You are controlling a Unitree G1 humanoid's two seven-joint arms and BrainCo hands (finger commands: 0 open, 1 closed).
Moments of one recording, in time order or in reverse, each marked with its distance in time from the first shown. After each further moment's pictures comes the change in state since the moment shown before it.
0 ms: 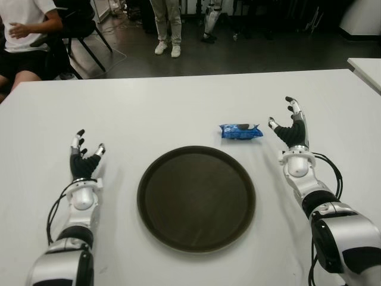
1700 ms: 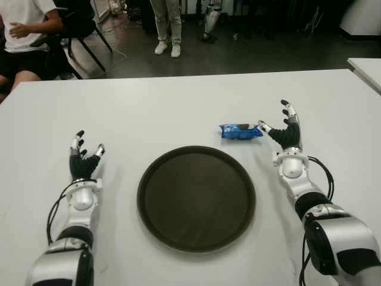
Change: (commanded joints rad) left arm 0.003 0.007 -0.004 0.006 -0.003 0.000 0.000; right arm 0.040 0.057 -0.052 -0.004 0.084 -0.041 0.062
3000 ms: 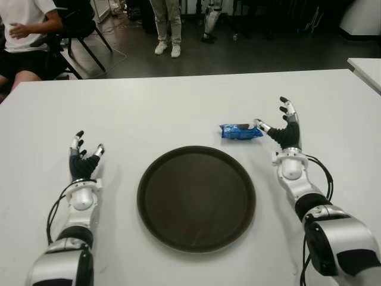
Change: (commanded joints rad) left arm 0.000 -0.006 0.000 0.001 -0.001 0.004 0.002; right arm -0.043 -0.027 0.029 0.010 -0.045 -0.030 -0.017
